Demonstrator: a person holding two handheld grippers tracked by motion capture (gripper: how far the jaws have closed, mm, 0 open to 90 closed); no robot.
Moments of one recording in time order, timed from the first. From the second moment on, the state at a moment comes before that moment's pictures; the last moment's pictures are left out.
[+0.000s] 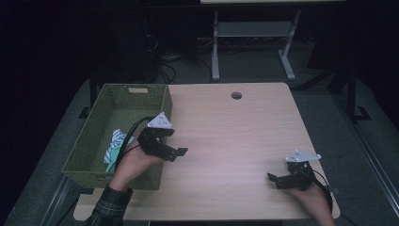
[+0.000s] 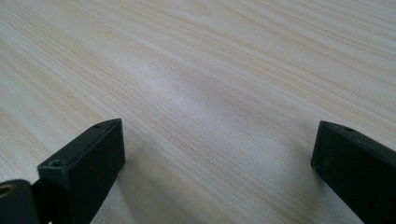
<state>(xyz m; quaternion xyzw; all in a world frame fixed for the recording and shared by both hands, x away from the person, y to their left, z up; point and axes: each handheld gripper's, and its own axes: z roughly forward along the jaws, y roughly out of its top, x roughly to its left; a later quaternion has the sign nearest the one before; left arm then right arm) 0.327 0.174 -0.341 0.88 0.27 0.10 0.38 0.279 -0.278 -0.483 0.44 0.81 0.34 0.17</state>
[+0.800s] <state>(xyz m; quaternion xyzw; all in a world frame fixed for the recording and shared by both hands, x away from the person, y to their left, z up) 0.336 0.222 -0.339 0.86 0.32 0.13 0.38 0.279 -0.278 -0.483 0.44 0.81 0.34 0.17</state>
